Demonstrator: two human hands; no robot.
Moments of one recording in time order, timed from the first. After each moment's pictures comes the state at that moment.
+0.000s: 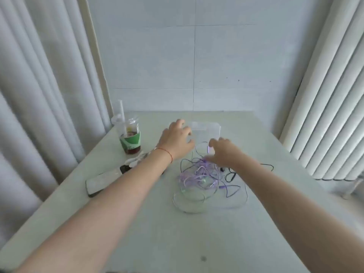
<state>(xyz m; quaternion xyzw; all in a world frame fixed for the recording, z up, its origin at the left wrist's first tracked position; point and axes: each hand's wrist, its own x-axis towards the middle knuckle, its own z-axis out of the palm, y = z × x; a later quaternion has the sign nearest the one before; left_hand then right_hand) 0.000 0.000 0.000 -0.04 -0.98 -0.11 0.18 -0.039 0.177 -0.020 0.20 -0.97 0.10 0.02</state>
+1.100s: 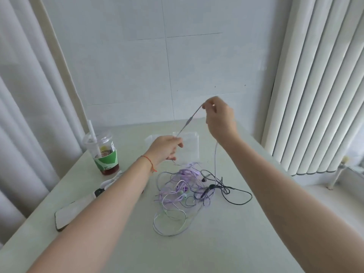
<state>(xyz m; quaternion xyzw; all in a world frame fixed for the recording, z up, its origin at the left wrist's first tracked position) -0.037 0.026 0.010 0.02 -0.81 -0.59 0.01 -0.063 0.203 0.064 0.11 -0.80 0.53 0.26</state>
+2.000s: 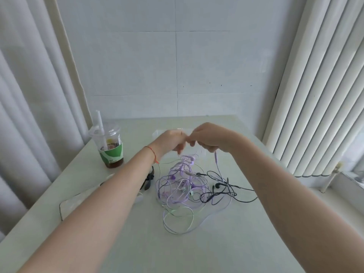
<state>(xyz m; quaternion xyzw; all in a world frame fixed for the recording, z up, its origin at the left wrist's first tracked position) -0.040 0.001 0.014 -0.08 -0.83 -0.55 -0.03 -0.043 0.168 0.062 0.17 -0.89 0.40 -0.15</state>
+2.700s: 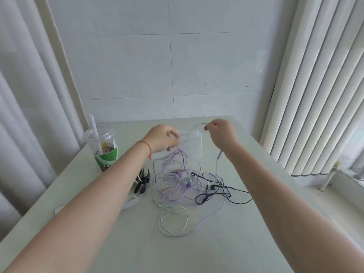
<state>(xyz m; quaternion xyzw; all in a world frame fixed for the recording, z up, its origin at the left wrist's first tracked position) -0.047 -0.005 0.033 -0.04 -0.93 -0.36 0.05 -0.062 0.197 0.038 0.05 -0.86 0.49 0.11</state>
